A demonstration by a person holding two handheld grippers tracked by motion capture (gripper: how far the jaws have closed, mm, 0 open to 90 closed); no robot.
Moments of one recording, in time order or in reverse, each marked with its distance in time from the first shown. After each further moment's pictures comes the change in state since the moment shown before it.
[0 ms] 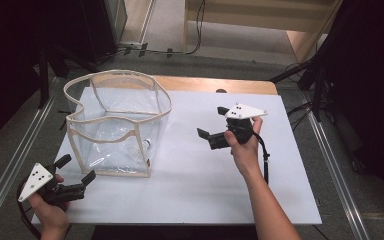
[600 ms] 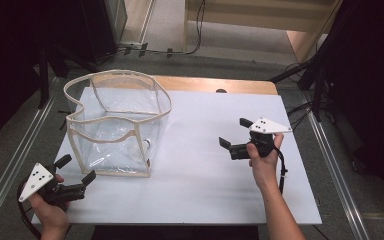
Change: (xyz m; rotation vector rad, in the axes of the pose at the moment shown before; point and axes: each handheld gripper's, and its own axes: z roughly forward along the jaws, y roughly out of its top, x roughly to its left) left arm -0.001 0.000 0.000 0.003 0.000 0.003; right arm -0.019 -0.047 -0.043 -0.017 -0.088 0.059
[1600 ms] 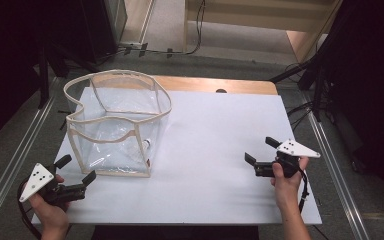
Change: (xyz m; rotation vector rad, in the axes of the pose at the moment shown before) left arm -0.001 0.000 0.000 0.005 0.006 0.003; right arm -0.025 -0.065 -0.054 -0.002 -0.109 0.090
